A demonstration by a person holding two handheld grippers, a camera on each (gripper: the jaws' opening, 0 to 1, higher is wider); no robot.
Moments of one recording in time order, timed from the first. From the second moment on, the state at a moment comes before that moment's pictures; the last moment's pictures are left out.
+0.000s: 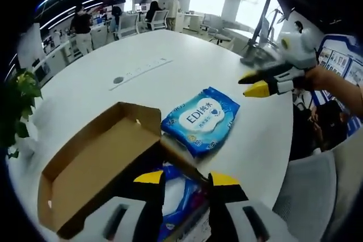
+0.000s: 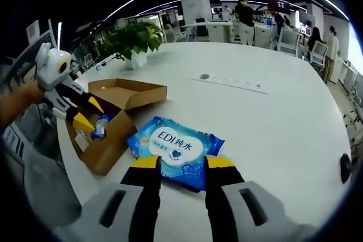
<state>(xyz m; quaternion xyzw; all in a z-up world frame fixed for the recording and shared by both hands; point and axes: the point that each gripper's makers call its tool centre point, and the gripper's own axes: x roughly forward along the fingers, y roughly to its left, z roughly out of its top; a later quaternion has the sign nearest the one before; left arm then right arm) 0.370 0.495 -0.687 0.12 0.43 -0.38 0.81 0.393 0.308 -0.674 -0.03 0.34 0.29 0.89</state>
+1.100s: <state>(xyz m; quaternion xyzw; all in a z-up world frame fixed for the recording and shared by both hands) 0.342 0.540 -0.699 0.18 0.42 -0.46 0.77 0.379 0.411 -0.651 -0.13 0.31 0.42 0.84</state>
